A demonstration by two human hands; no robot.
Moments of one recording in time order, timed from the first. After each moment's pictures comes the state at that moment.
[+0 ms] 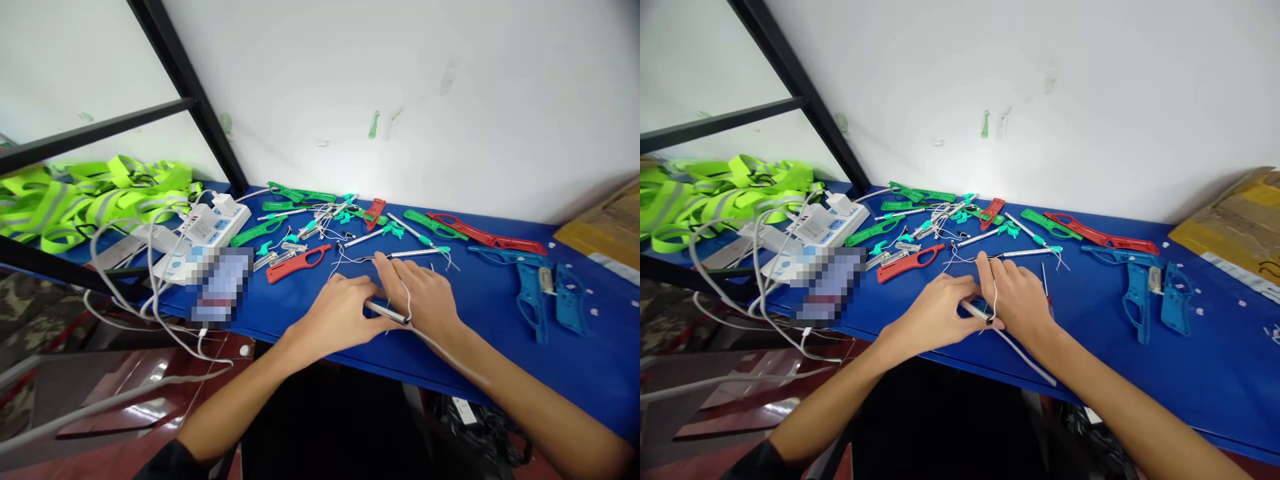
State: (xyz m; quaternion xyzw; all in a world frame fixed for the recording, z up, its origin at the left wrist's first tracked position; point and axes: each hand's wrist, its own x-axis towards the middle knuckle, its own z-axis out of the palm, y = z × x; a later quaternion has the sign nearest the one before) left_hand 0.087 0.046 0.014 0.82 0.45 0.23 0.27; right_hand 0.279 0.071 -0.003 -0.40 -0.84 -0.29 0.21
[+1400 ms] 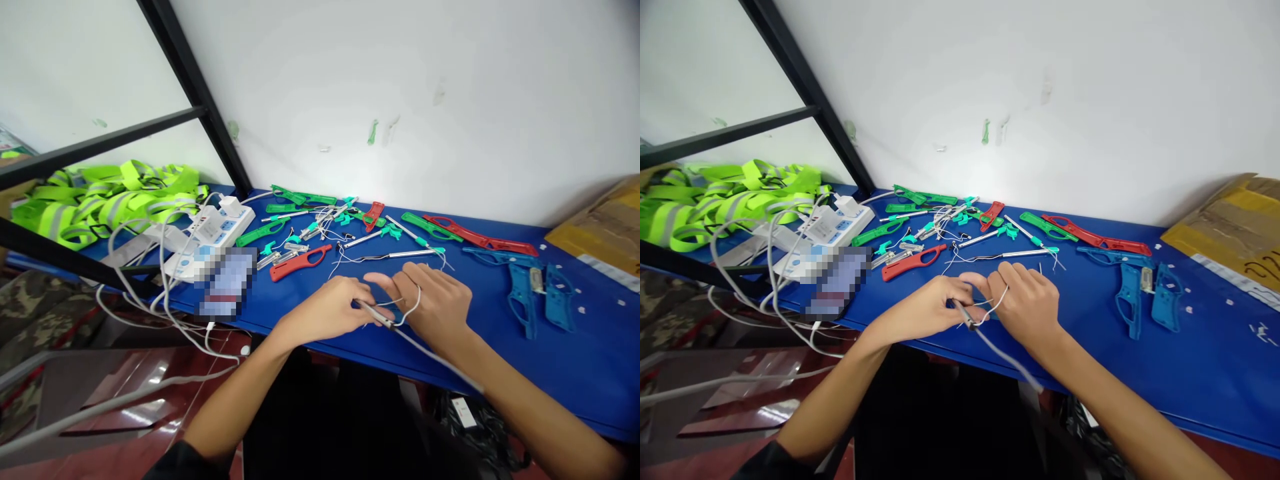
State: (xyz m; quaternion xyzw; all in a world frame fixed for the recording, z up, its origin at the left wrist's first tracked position) left_hand 0.069 0.046 0.027 0.76 0.36 0.24 0.48; right_hand 0.277 0.053 0.023 -0.36 -0.80 -0.35 0.32
